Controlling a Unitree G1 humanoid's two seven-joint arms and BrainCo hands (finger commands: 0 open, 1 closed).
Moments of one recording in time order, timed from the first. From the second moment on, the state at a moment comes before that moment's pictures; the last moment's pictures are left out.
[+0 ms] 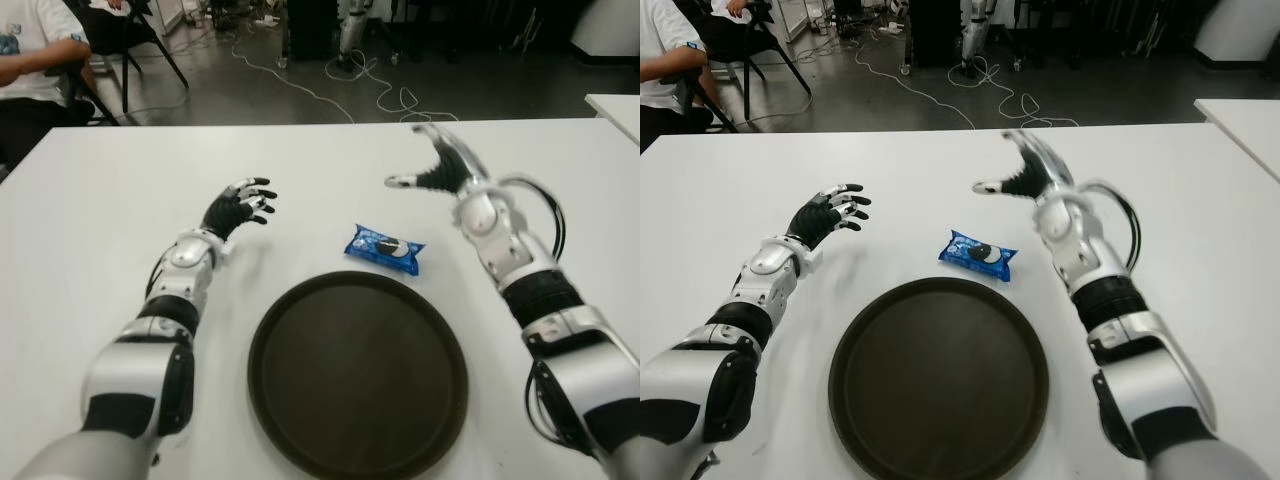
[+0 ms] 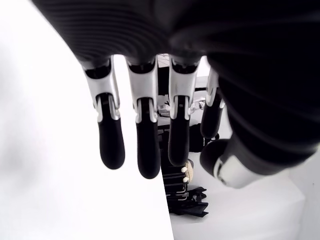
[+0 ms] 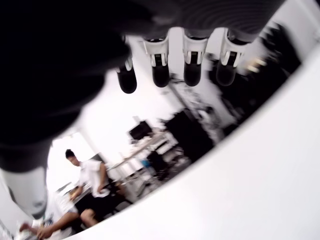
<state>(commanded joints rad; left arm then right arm) -0.80 0.15 0.12 1.26 0.02 -0.33 -0.29 -0.74 -0.31 0.32 0.50 -0.58 0.13 0.05</state>
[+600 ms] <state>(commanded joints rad) -0.80 0.15 0.12 1.25 0.02 -0.33 -0.29 -0.66 -0.35 0.39 0.26 -0.71 0.21 0.15</state>
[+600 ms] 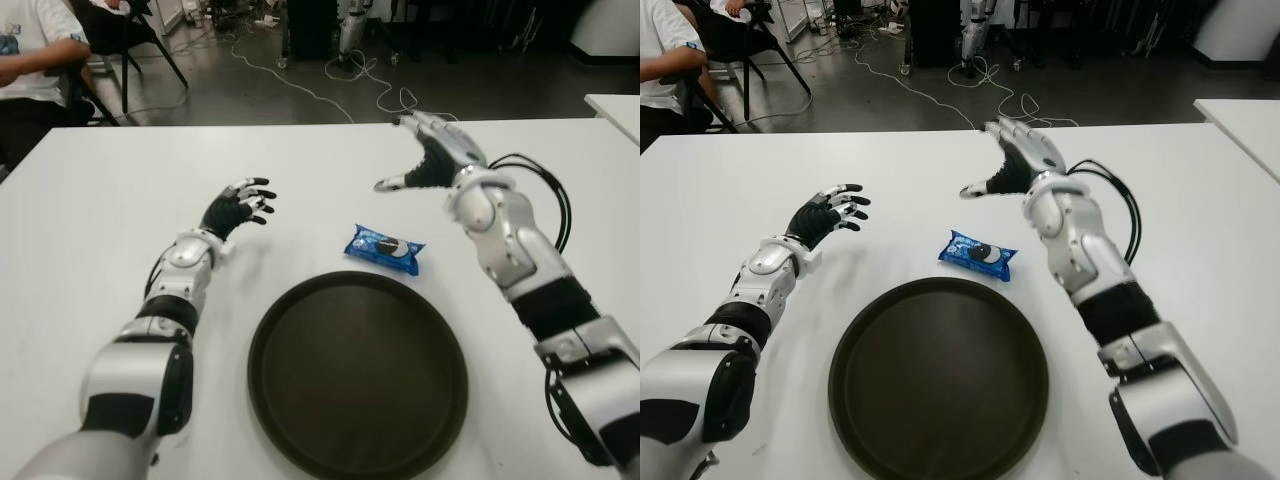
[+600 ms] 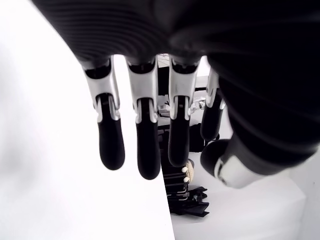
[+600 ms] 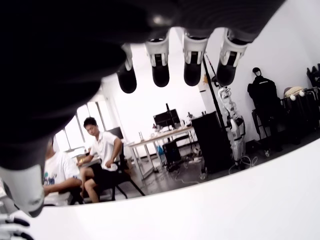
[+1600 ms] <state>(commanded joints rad) -0.80 0.15 0.10 1.25 0.03 -0.33 -0.28 -0.57 -0.35 0.52 0.03 -0.99 0.43 0.35</state>
